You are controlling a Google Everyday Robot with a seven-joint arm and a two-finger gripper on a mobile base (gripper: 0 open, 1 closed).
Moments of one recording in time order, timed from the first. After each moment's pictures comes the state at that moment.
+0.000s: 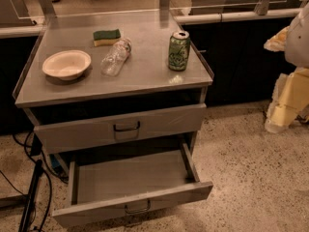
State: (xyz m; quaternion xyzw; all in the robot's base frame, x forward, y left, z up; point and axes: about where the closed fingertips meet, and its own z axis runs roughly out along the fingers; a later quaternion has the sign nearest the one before) arm 0.438 -0.217 0.976 -0.60 0.78 -0.03 0.16
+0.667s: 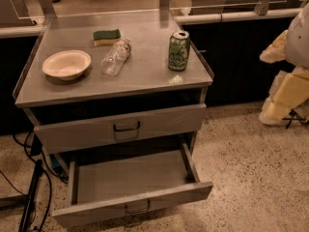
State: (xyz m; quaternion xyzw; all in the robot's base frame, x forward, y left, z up) arm 0.438 -0.217 0.976 -0.60 0.78 -0.03 0.16
